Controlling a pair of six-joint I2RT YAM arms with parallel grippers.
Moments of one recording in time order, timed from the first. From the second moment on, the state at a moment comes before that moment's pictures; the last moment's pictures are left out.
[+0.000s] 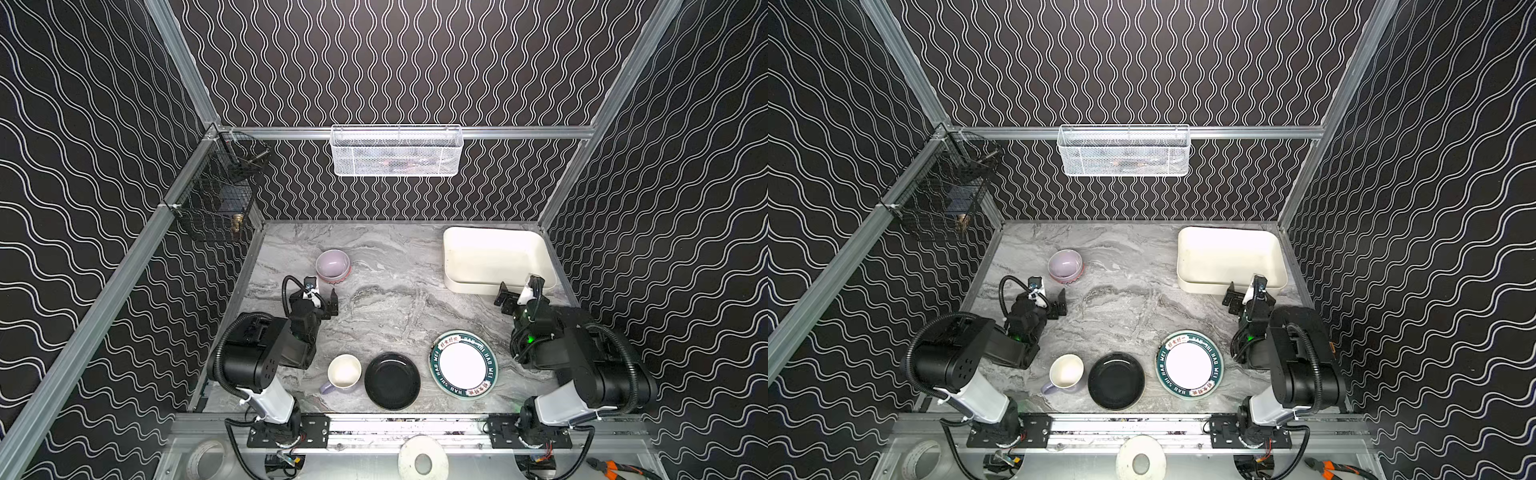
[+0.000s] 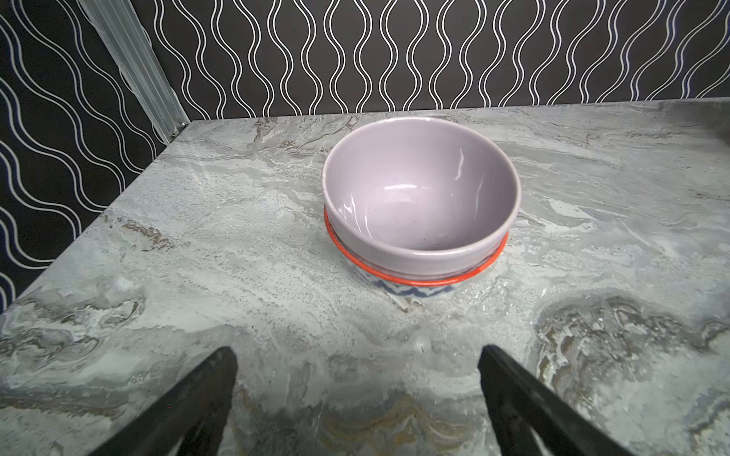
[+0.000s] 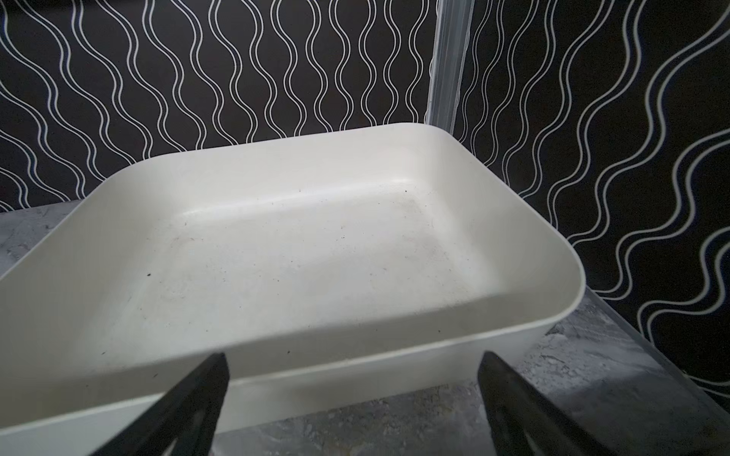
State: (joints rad) left arm -0.08 1.65 0.27 1.10 -0.16 0.01; right arm -0.03 1.54 0.25 1.08 0.17 0.10
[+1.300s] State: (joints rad) left arm -0.13 1.51 0.42 0.82 -0.18 0.05; right arm 0.02 1.53 0.23 1.11 0.29 0.09
